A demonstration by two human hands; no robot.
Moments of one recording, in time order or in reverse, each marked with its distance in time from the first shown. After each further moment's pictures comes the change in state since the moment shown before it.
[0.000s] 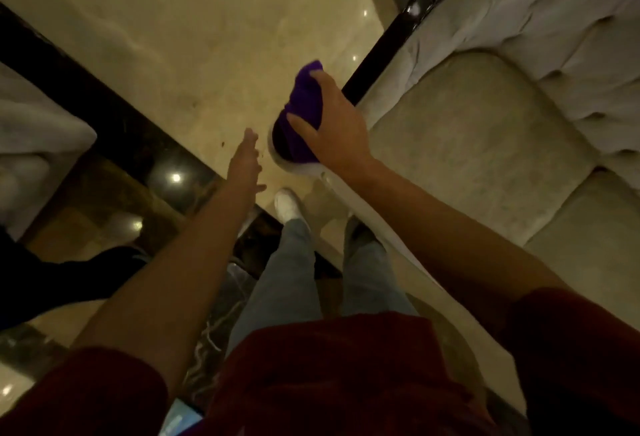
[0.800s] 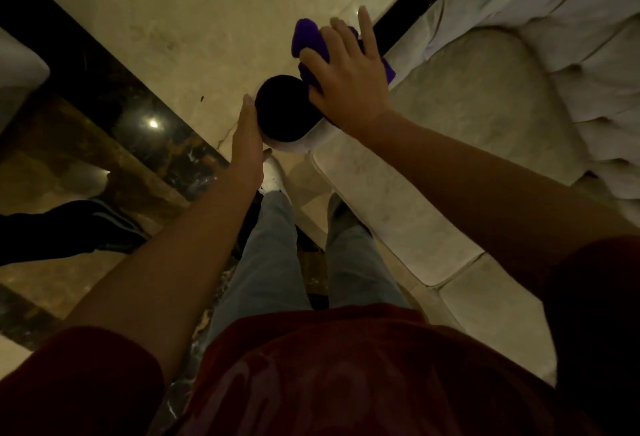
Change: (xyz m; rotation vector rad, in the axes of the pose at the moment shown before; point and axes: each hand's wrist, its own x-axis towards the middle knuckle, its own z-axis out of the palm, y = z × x) left_hand 0.039 -0.032 0.044 -0.275 0.037 0.063; right_hand 0.052 0.067 0.005 -0.828 -0.048 -0.494
